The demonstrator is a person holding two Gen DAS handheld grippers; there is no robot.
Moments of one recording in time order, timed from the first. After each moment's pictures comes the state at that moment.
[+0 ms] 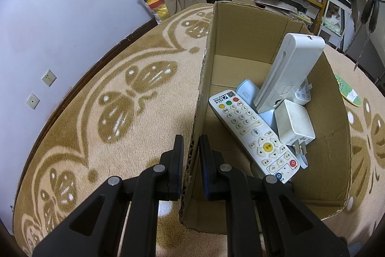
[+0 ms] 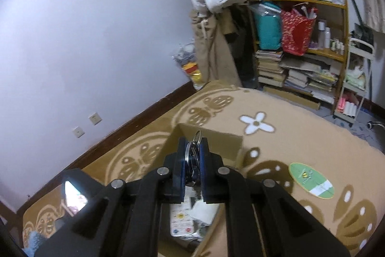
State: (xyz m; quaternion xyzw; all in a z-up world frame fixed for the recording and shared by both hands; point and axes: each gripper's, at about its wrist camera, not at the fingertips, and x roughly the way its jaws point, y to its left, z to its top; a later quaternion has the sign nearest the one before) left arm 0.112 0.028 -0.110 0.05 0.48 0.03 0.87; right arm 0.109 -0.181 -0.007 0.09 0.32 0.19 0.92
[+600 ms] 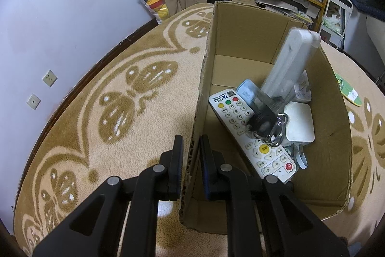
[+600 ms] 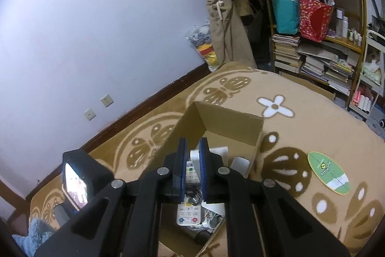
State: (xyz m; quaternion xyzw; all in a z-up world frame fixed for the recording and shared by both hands) left arm 0.112 0.031 -0.112 0.05 0.48 0.03 0.87; right arm 0.115 -0.168 -0.032 0.08 0.37 0.24 0.90
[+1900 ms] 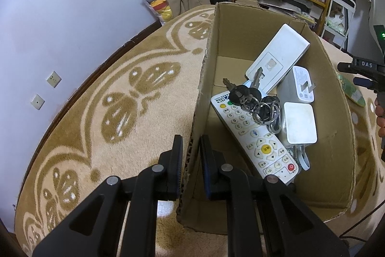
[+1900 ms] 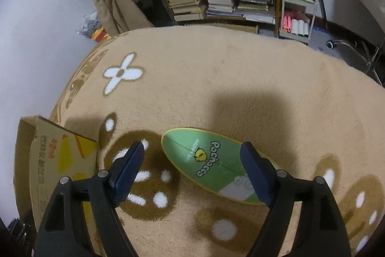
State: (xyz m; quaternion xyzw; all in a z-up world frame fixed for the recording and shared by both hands) left arm 0.113 0.033 -0.112 0.06 0.48 0.05 0.87; right arm 0.216 -0.343 -0.176 0.16 0.49 0.01 0.86
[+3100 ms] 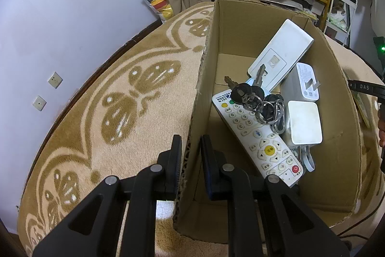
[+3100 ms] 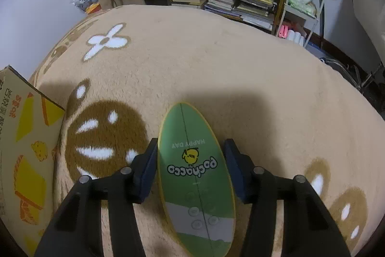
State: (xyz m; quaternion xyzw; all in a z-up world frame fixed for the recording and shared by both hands) left arm 0.116 0.024 -0.118 0.07 0.48 0.05 0.87; right arm 0.211 -0.335 -0.201 0.06 0.51 -0.01 0.86
